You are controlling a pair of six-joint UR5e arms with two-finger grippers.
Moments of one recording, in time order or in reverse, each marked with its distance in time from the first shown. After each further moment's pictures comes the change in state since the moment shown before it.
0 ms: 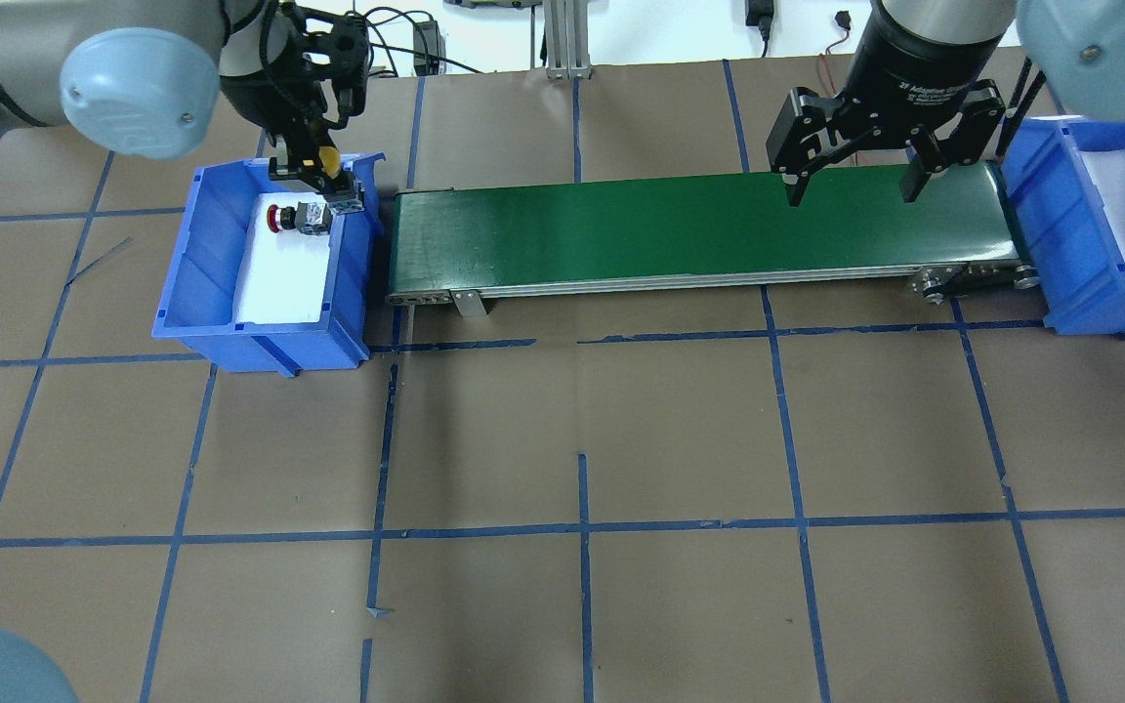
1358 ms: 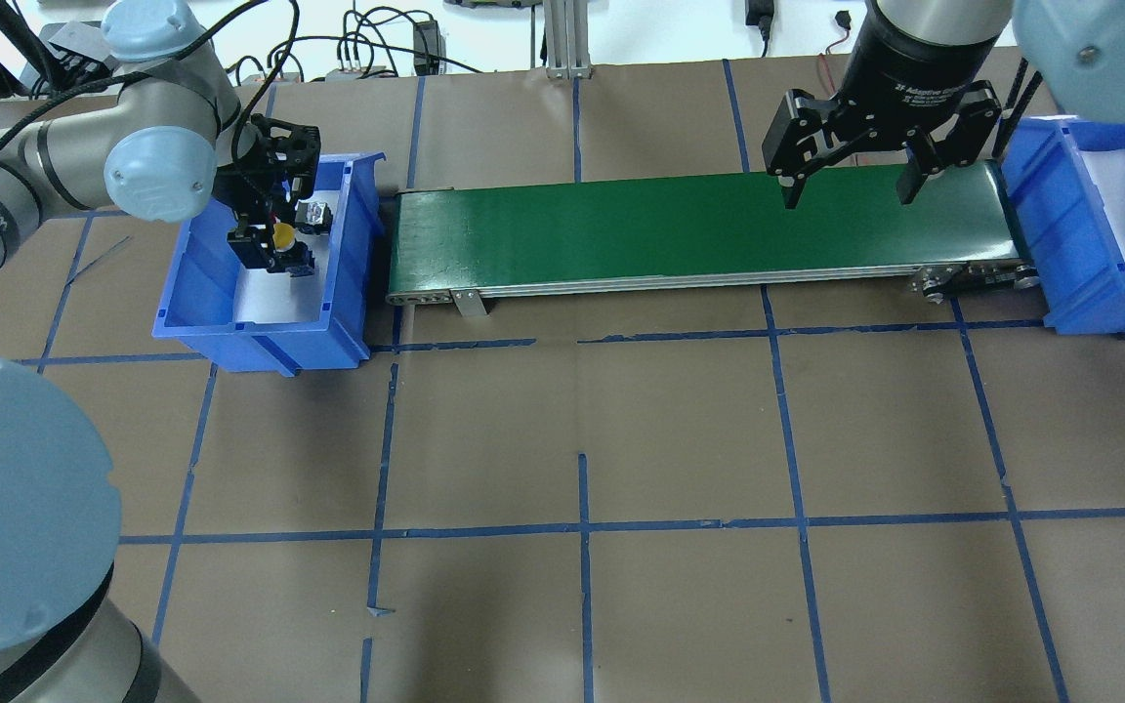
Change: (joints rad) left arm 0.200 -0.181 -0.081 0.153 0.048 0.158; right arm 0.010 -0.003 0.000 0.009 0.000 0.001
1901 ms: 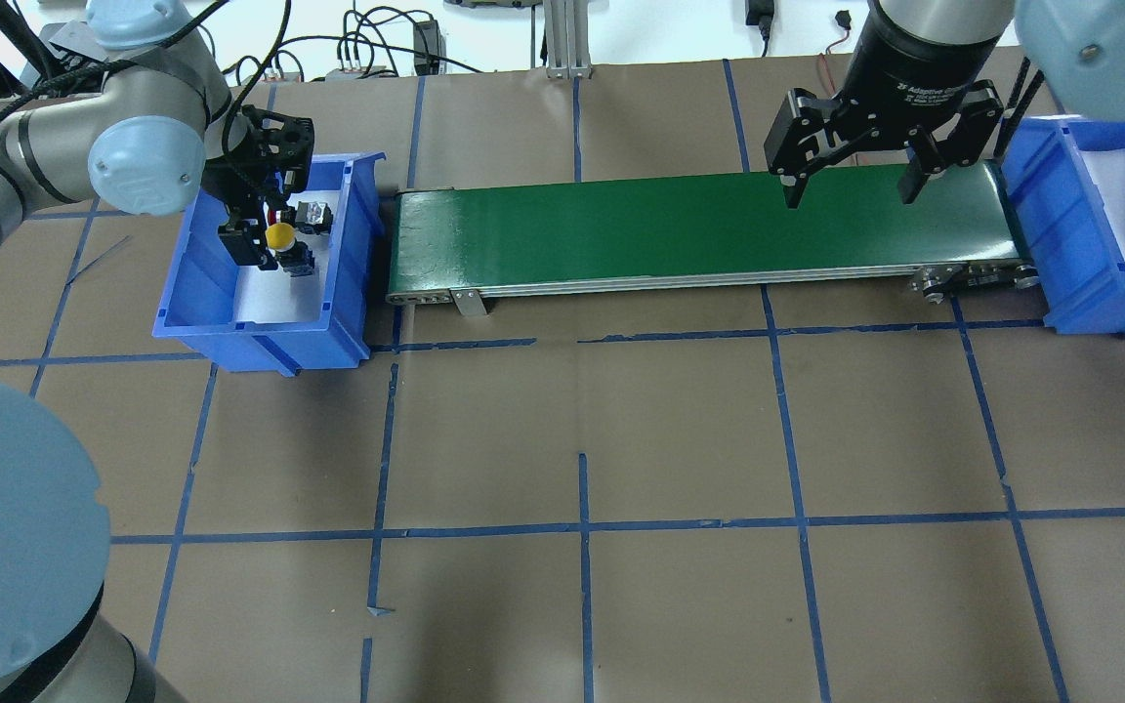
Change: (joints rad) left arm 0.000 0.029 -0.002 -0.026 0.002 0.000; right arm -0.003 0.000 0.000 0.001 -0.001 -0.001
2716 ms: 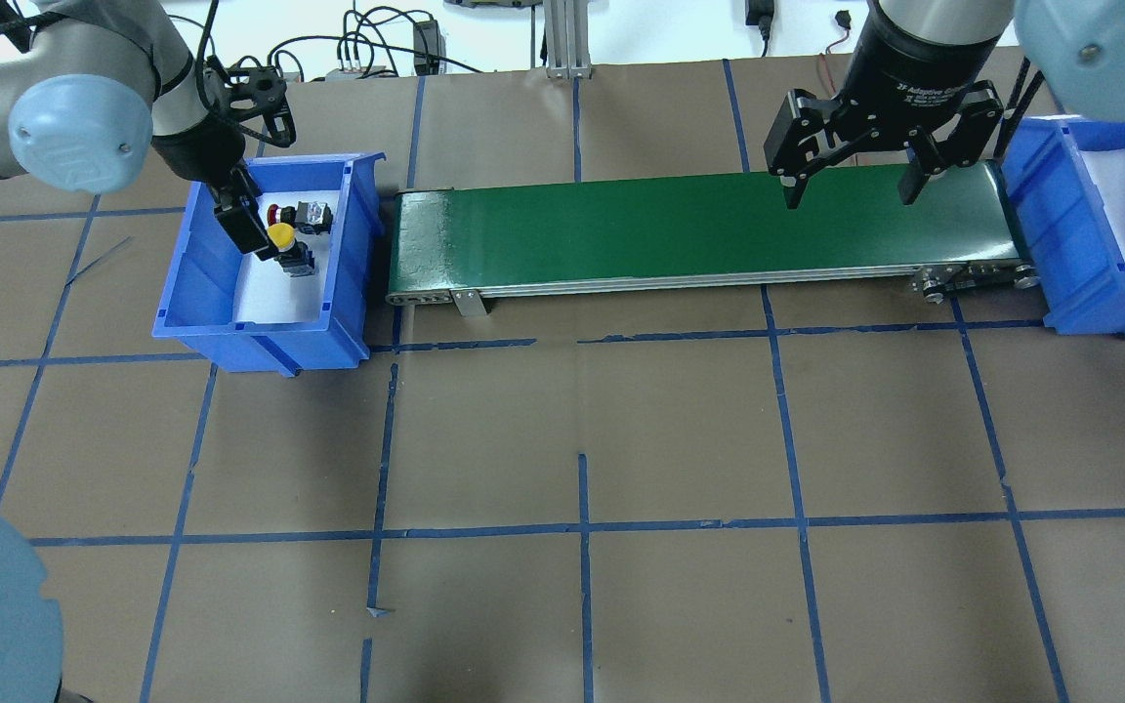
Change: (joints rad) left arm 0.001 0.116 0.000 -0.124 -0.060 -0.292; right arm 0.000 0.000 0.000 0.001 -0.001 0.002
